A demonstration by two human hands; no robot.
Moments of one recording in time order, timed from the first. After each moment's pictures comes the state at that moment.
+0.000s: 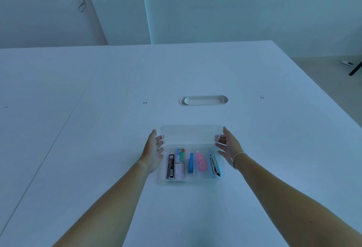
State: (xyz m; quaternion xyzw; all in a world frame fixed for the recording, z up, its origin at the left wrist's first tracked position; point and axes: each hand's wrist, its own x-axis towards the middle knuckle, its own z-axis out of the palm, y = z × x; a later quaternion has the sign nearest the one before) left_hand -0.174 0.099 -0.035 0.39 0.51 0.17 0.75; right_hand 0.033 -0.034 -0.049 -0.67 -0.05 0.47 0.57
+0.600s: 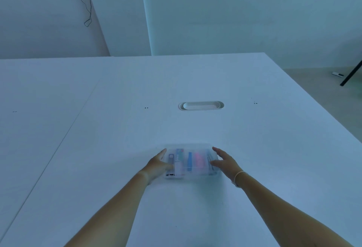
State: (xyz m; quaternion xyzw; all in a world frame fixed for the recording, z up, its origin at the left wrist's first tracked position) left_hand -0.208 0.057 -0.037 0.64 0.47 0.01 0.61; right_hand -0.005 -0.091 -0.053 -0.74 -0.22 0.44 0.45
